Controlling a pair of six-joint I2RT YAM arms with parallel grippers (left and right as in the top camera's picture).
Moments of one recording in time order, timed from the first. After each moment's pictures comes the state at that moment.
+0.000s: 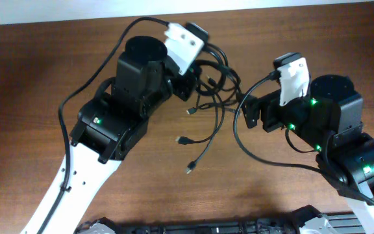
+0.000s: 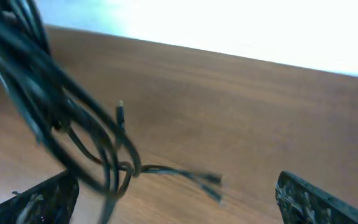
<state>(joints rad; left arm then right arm) -0.60 1.38 1.61 -0.63 -0.01 0.05 0.34 0.99 1.25 -0.77 -0.11 0.13</state>
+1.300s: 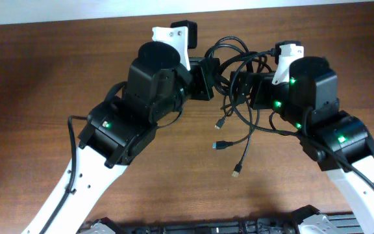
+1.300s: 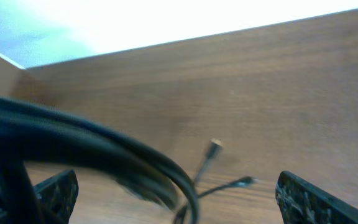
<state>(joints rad) -0.67 1.38 1.61 -0.62 0.13 -0.65 0.34 1.14 1.25 -0.70 -0.03 0.41</state>
